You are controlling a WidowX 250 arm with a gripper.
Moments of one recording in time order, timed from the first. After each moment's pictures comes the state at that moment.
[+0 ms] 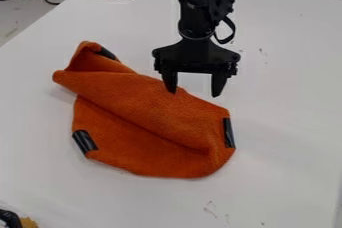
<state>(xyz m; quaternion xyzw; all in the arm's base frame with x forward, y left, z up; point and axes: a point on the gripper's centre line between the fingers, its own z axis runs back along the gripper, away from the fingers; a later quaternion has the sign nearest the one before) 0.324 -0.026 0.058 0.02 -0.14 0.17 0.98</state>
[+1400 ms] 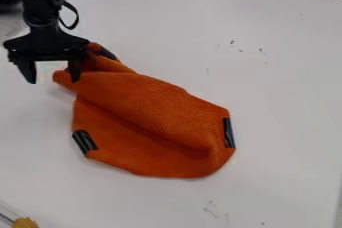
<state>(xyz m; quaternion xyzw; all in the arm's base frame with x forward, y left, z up) 0.260 0.173 0.050 0.11 -0.10 0.33 0.93</state>
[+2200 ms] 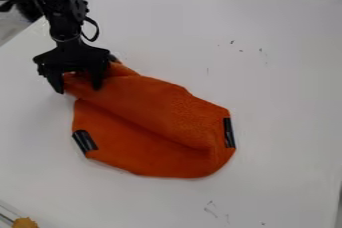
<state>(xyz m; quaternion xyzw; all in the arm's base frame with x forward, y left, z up) 0.290 0.160 0.014 0.06 -0.10 0.33 0.94</state>
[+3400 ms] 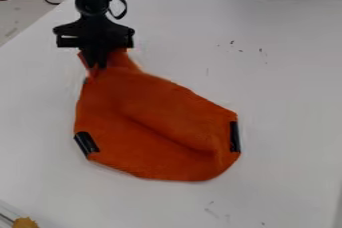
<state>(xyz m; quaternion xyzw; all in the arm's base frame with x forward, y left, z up) 0.312 0.120 0.068 0.11 -0.13 0.29 0.94</state>
